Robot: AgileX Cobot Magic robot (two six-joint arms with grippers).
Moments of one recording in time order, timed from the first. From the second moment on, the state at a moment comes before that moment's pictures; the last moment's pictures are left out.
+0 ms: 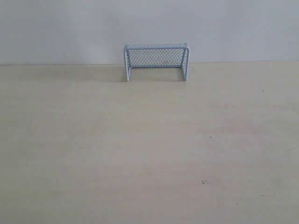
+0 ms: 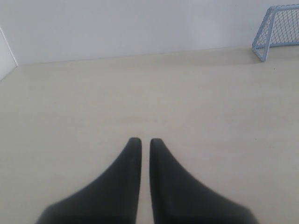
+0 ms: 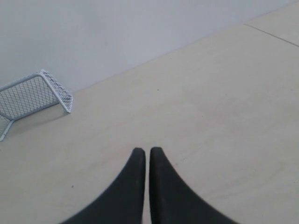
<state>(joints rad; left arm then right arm) 0.00 0.00 0.00 0.27 0.34 -0.16 0.17 0.04 0.00 -0.77 0.35 1.15</state>
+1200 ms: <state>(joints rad) 0.00 0.00 0.00 0.27 0.34 -0.16 0.10 0.04 0.00 -0.04 -0.09 0.53</state>
